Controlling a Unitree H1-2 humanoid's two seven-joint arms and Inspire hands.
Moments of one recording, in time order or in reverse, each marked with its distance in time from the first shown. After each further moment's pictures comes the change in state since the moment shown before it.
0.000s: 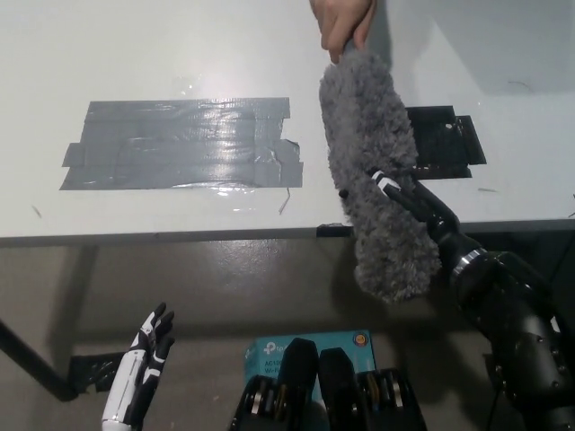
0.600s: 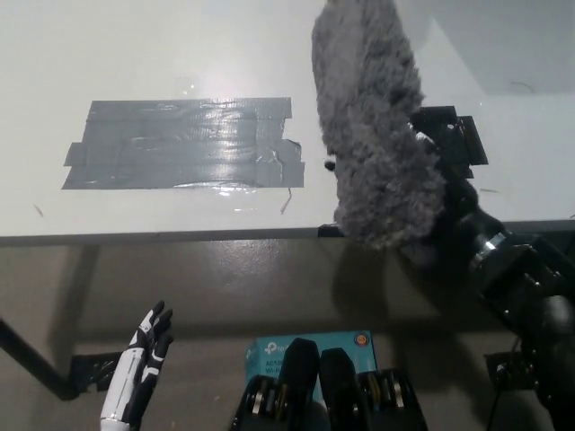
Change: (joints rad) left_arm -0.002 0.005 0.000 -0.005 0.002 -0.001 0.000; right_arm 0.001 -0.075 0.051 -0.229 0.160 0.001 -0.014
